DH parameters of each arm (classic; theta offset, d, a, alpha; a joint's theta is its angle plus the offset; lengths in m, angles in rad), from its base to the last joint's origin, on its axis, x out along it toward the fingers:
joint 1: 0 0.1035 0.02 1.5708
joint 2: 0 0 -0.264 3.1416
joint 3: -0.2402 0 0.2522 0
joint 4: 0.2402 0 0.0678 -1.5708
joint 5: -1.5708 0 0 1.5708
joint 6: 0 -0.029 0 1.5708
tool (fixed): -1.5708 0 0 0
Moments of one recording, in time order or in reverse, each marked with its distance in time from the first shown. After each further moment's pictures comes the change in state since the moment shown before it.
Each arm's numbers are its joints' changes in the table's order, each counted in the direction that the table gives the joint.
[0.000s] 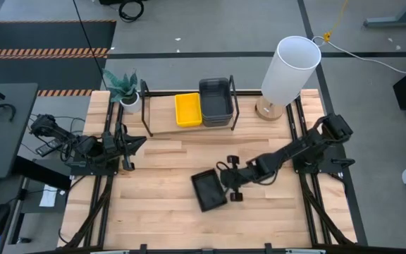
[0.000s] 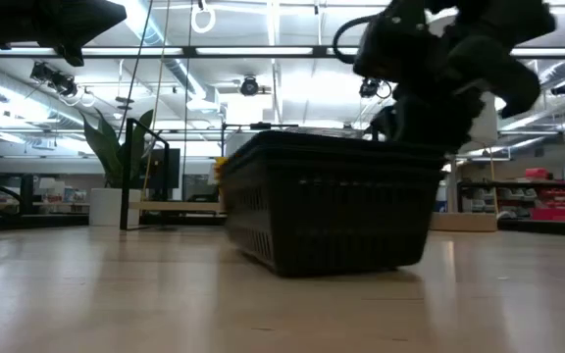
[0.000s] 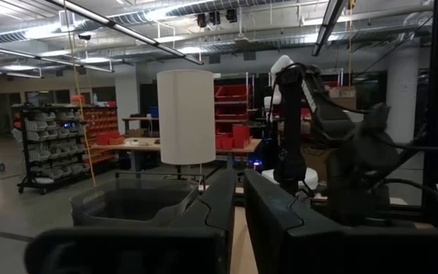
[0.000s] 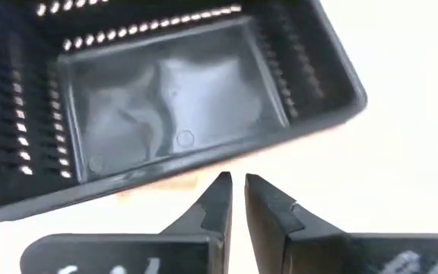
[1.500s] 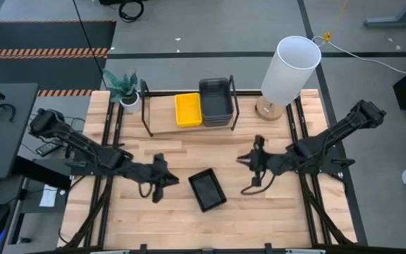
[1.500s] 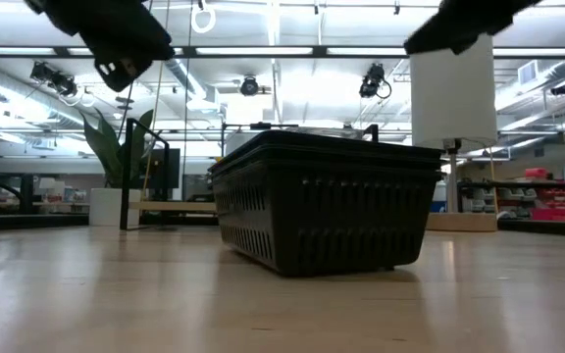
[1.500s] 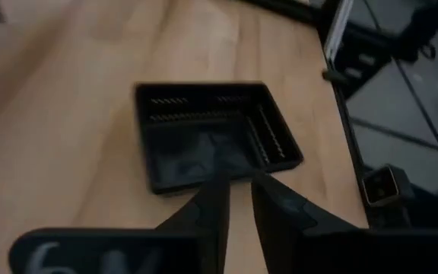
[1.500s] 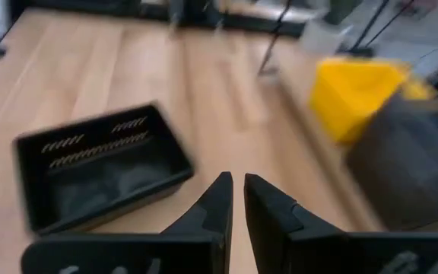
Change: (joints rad) left arm 0.017 -0.937 -0.574 0.551 0.451 0.814; right arm 0.115 0.577 0.176 0.029 0.395 0.070
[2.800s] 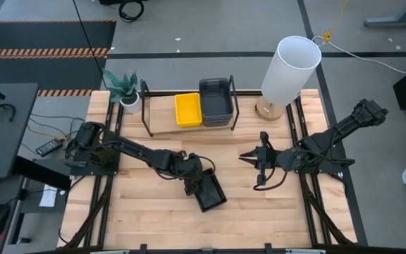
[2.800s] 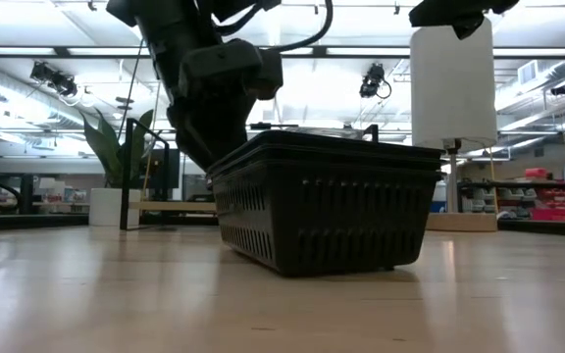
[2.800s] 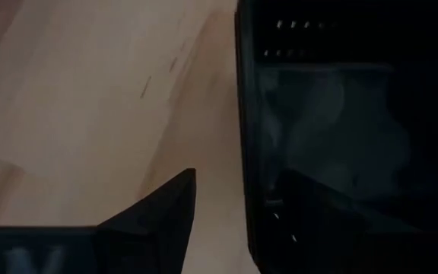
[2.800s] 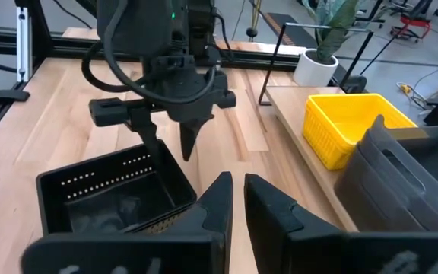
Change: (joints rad) left arm 0.237 -0.610 -0.492 0.450 0.136 0.008; right arm 0.022 0.086 0.000 -0.029 0.014 0.023
